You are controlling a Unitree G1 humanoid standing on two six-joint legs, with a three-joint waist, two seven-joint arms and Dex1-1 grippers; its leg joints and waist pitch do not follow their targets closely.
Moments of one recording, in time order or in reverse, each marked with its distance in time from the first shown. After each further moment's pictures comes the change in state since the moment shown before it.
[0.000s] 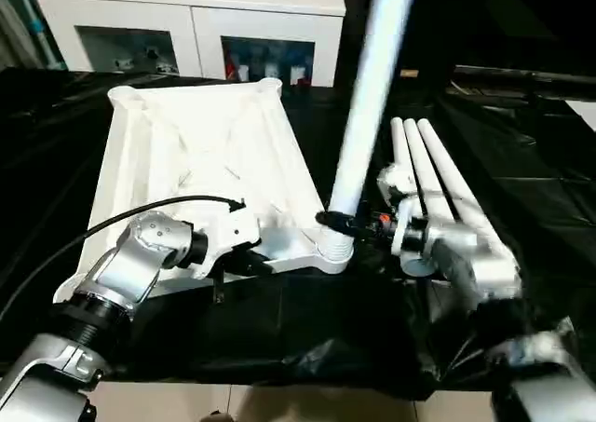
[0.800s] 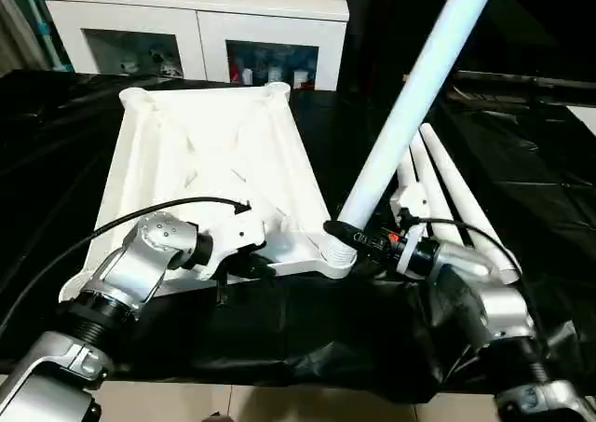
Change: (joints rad) left arm -0.003 -0.008 -0.012 0.009 0.005 0.006 -0.015; right arm 0.121 -0.054 0.060 -0.207 -0.038 0.018 -0.023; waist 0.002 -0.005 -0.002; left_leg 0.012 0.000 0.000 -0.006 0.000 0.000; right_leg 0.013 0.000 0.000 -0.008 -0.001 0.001
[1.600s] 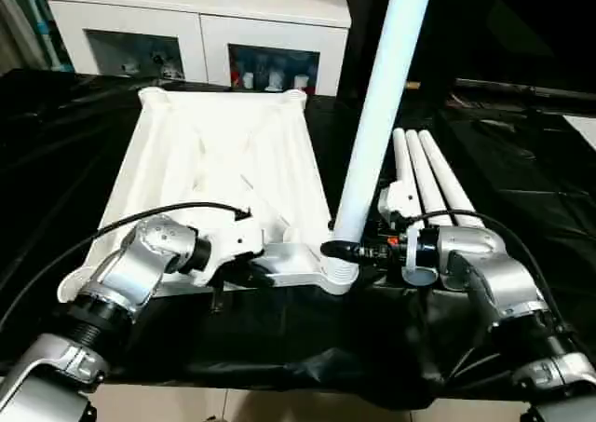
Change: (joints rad) left arm 0.008 0.018 -0.013 -0.003 0.001 -0.022 -0.061; right arm -0.087 -0.069 0.073 0.062 -0.017 0.046 0.195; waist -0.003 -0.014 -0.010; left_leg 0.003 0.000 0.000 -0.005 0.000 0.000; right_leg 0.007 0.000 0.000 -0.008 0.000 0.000
